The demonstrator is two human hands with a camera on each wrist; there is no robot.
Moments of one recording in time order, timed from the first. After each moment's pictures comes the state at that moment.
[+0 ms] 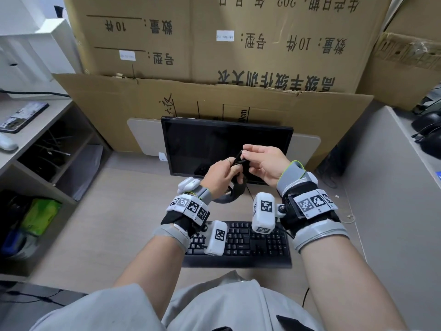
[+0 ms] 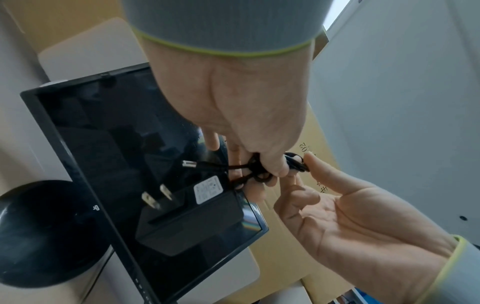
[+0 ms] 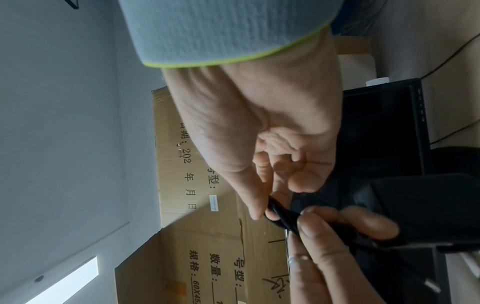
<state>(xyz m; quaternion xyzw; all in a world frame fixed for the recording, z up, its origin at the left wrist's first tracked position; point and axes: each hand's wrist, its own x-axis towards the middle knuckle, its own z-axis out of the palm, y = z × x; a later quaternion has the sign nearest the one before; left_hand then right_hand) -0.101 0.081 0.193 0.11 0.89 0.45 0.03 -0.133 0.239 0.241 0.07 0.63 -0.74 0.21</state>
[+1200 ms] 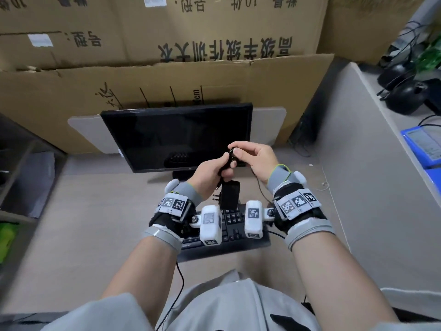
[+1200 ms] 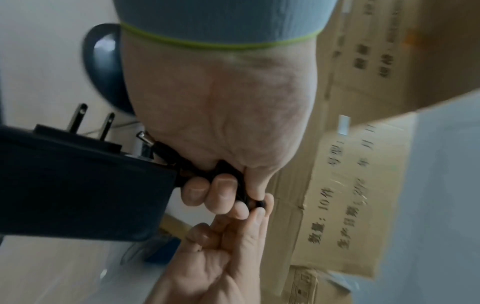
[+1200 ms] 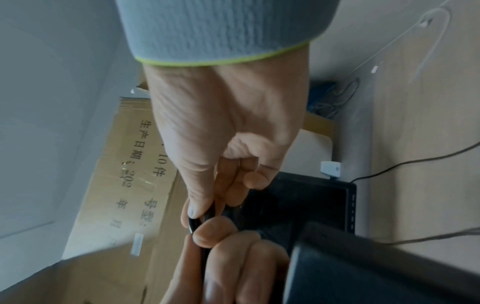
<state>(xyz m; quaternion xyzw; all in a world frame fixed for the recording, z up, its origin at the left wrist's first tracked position) -0.126 0.173 0.166 -0.01 0.60 0.75 0.28 -0.140 0.332 0.173 -0.02 0.71 -0.69 0.10</state>
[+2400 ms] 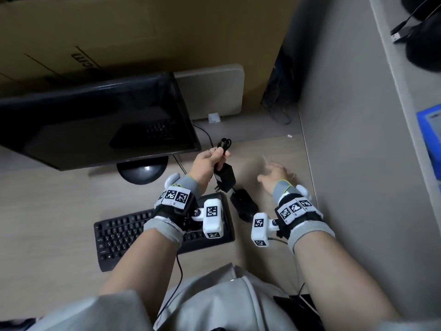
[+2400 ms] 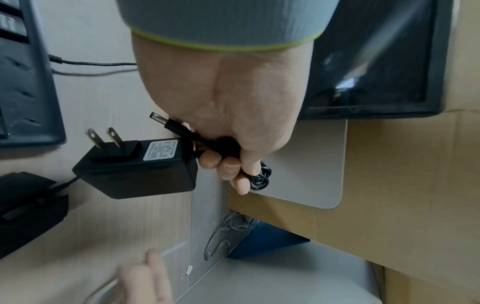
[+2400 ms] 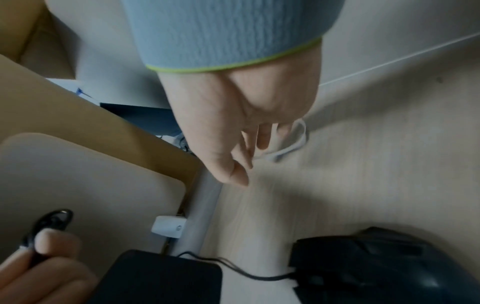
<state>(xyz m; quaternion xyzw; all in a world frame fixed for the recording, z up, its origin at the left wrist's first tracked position) -0.213 0.326 0.010 -0.13 0.67 0.69 0.25 -0.176 0.524 -0.048 0.32 0.82 -0.40 0.26</state>
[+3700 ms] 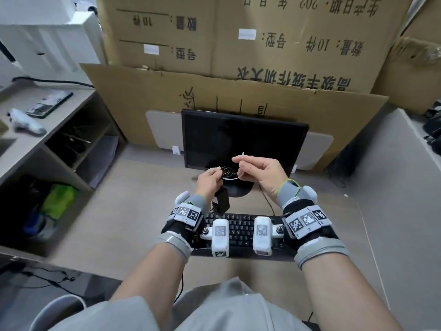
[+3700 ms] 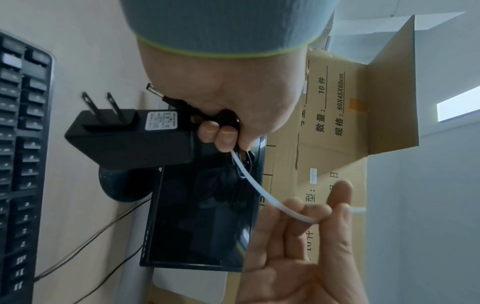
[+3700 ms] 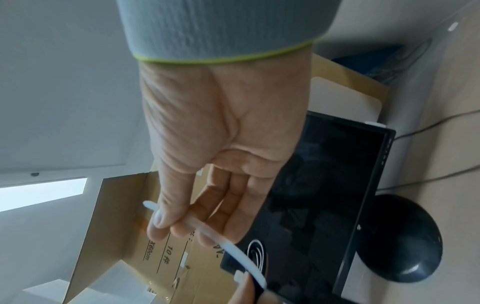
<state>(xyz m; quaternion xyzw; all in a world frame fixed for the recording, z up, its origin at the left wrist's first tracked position) -0.052 0.029 0.155 -0.23 0.61 0.76 0.02 -0.058 0.192 0.224 -0.10 0.66 -0.72 0.17</state>
